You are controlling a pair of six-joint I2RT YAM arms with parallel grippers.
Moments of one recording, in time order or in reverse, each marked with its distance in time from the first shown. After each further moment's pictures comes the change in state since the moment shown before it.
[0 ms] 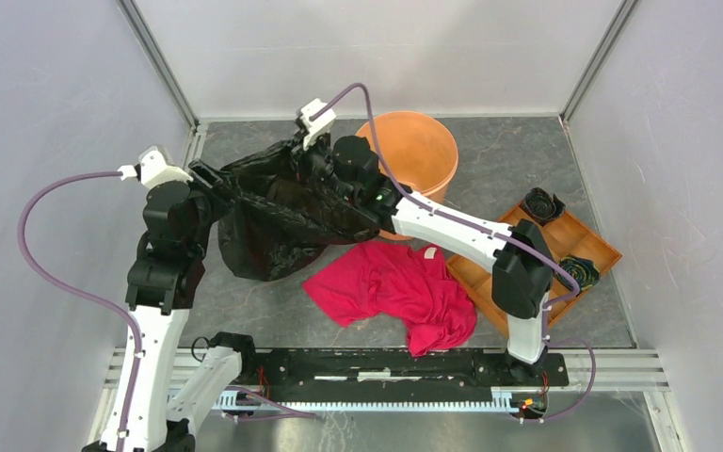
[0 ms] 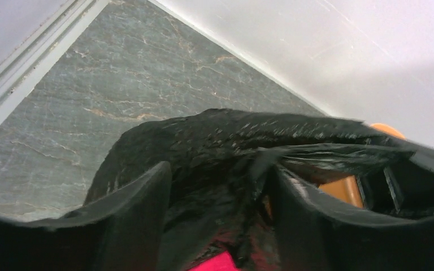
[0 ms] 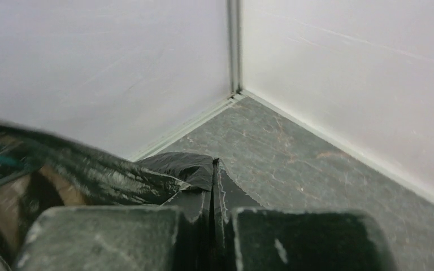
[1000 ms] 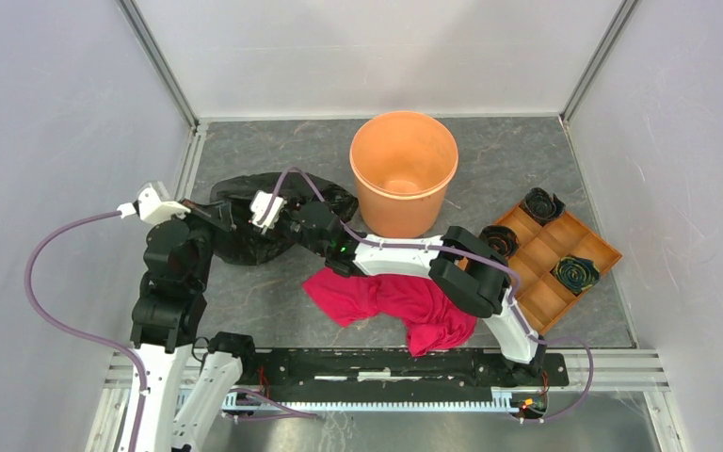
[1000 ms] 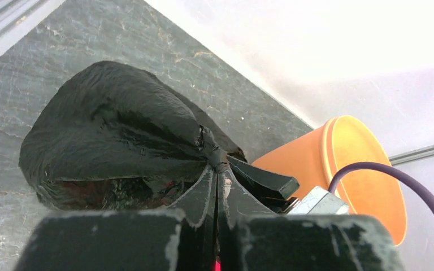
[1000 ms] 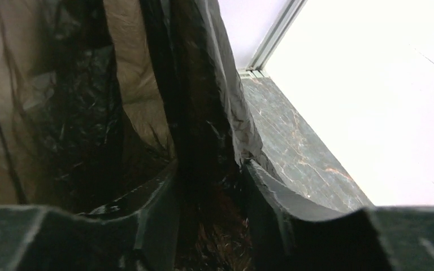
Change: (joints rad) left arm 0.000 -0.210 -0.215 0.051 0.046 -0.112; right arm 0.145 0.228 -0.153 0.304 0.007 -0.430
